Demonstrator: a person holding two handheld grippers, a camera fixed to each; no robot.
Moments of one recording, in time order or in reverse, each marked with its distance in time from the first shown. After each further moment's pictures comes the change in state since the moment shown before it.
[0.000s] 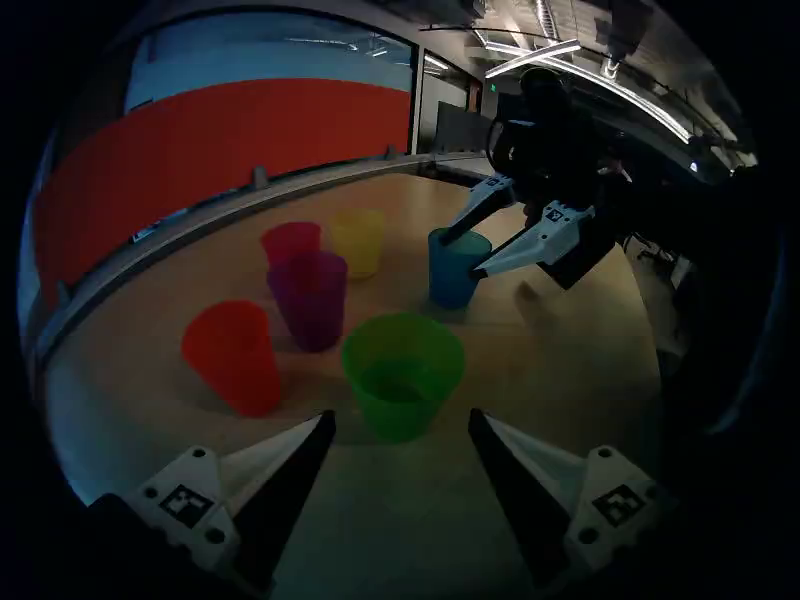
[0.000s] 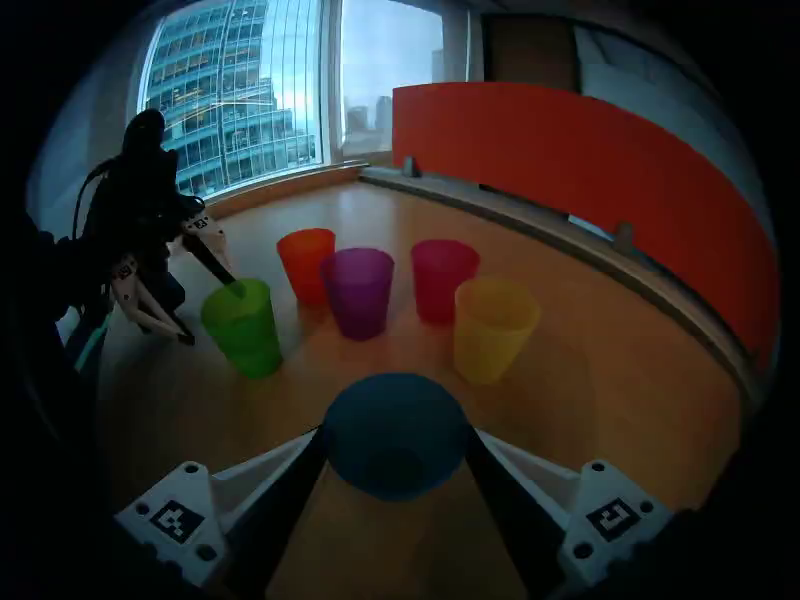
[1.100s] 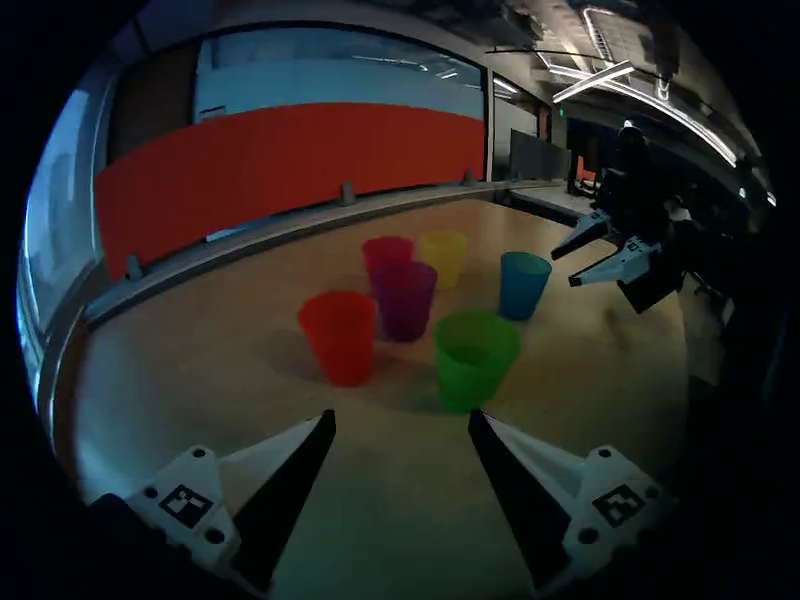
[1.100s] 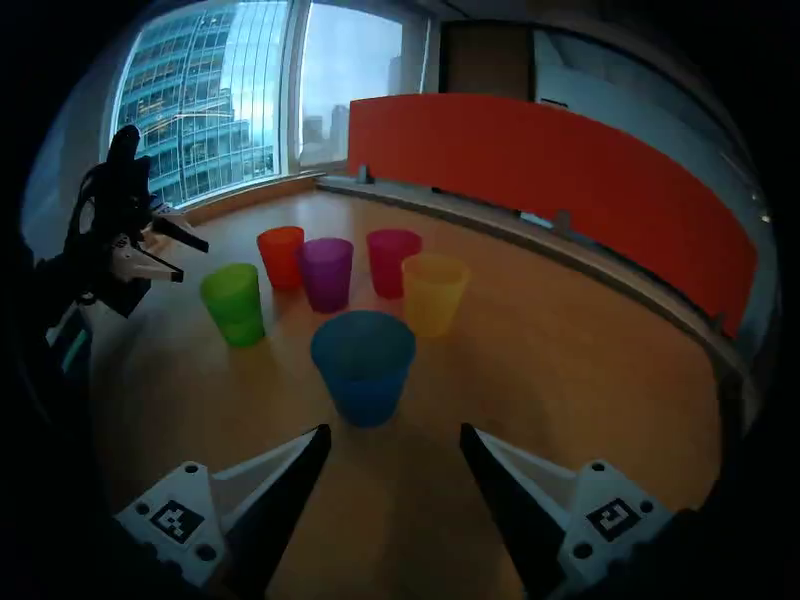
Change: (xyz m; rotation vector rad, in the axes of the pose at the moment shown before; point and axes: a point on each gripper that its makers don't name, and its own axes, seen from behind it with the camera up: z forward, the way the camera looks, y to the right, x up) left arm -0.003 -0.051 -0.060 0.268 0.084 -0.090; right arm -0.035 0.012 -0.067 -0.164 0.041 0.064
